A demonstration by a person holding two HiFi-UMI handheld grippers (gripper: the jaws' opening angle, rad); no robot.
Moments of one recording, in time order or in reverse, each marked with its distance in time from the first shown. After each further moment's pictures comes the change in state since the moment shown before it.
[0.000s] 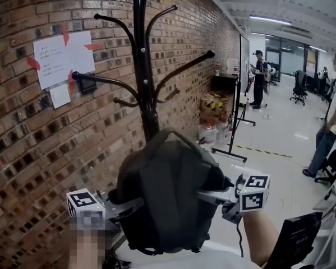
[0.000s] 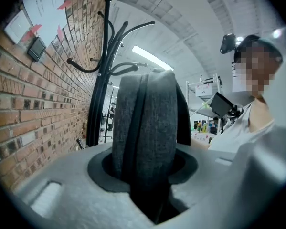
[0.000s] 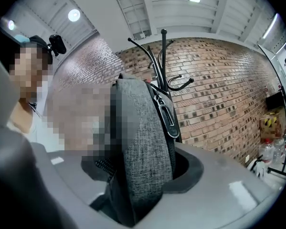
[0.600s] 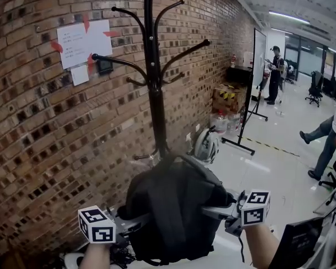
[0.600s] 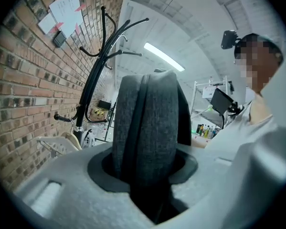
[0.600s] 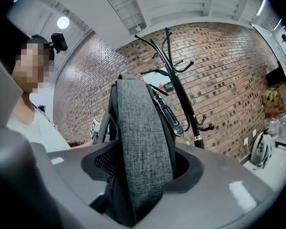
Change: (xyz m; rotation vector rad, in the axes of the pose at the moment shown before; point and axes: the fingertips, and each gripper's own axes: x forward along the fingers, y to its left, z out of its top) left arm -0.015 -0.133 -0.096 -0.172 0.014 0.101; right arm -0.081 0.092 -0.086 0.130 0.093 0.097
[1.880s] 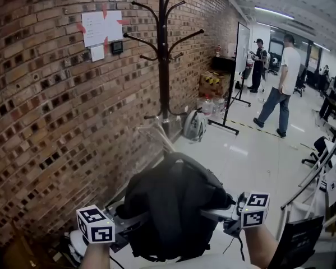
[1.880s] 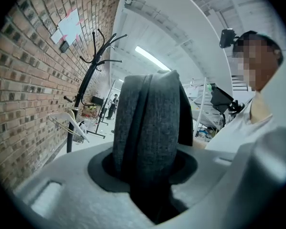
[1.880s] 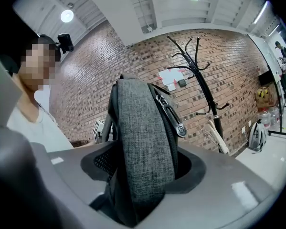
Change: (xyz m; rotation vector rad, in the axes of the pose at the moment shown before) left arm -0.174 -0.161 -0.106 -0.025 0.006 -0.080; right arm -0.013 0.263 -0.097 0.011 -0.008 -0.066
